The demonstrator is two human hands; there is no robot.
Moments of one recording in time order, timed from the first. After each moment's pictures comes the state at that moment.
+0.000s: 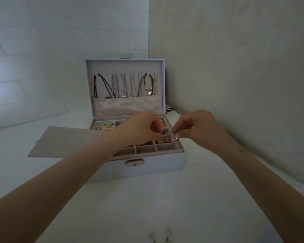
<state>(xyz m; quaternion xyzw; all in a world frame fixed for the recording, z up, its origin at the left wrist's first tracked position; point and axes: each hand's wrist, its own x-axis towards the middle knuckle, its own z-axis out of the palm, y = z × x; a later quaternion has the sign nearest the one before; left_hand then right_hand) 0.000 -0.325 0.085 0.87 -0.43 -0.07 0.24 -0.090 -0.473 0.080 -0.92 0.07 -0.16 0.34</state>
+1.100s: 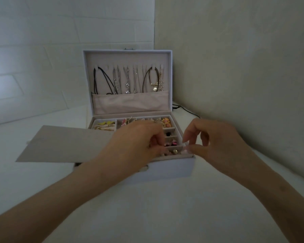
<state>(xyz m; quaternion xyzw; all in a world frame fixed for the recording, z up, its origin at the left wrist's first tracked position) -0.017 -0.298 0.068 0.85 -0.47 0.10 0.23 -0.110 -0.467 0.069 -0.95 0.03 -0.19 0.25</state>
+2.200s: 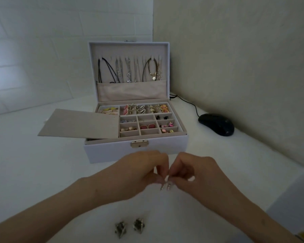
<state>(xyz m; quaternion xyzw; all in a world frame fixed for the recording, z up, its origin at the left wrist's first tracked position) -0.076 -0.261 0.033 0.80 -0.56 -0.11 0.21 -0.178 -0.413 0.019 -0.91 0.01 -0.11 0.41</state>
